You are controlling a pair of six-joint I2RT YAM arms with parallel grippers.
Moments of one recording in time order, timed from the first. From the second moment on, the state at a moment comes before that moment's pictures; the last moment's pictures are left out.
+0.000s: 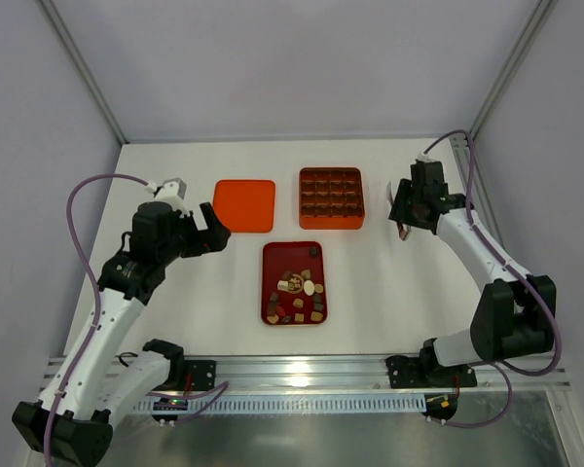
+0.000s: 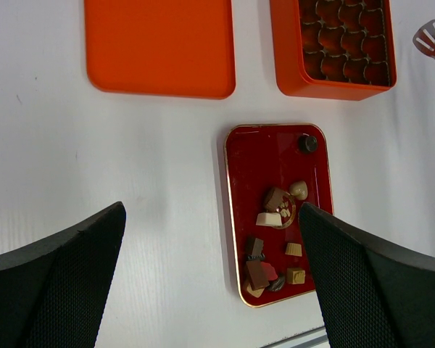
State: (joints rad) left arm -0.29 0.86 0.92 -0.60 0.05 -0.43; right arm 0.13 1.43 1.08 -0.52 0.12 0.38
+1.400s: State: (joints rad) left arm -0.29 0.87 0.92 -0.61 0.05 -0.43; right arm 0.93 1.17 1.06 -0.83 -0.09 0.54
